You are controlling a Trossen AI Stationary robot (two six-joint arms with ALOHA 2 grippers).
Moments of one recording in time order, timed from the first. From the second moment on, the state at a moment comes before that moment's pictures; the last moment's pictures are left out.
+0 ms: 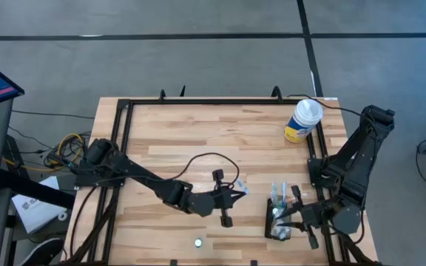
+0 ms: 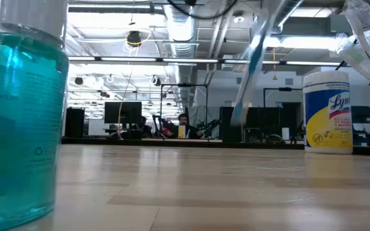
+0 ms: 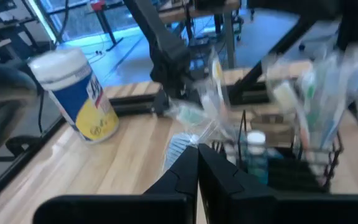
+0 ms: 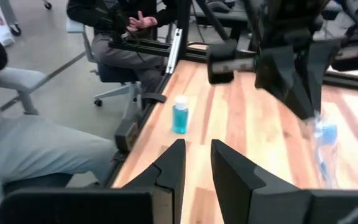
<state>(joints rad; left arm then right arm) -0.43 1.91 1.38 0.21 -0.68 0.02 1.07 1.13 0.83 -0.18 0.79 0.31</state>
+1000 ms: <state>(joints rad) -0.44 1.80 1.38 0.35 -0.48 0.13 0.81 1.13 0.83 -0.04 0.76 -0.01</state>
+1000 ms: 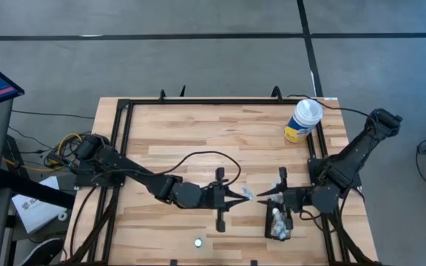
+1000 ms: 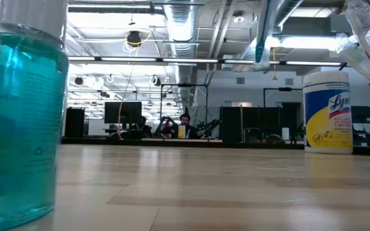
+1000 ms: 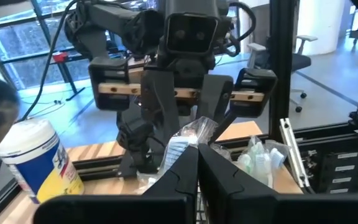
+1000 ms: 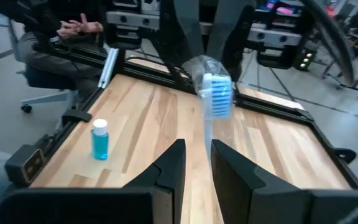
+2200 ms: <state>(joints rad) -0.41 1.81 1.38 0.42 -0.46 0.15 0.64 1.18 0.83 0.06 0.55 -0.05</state>
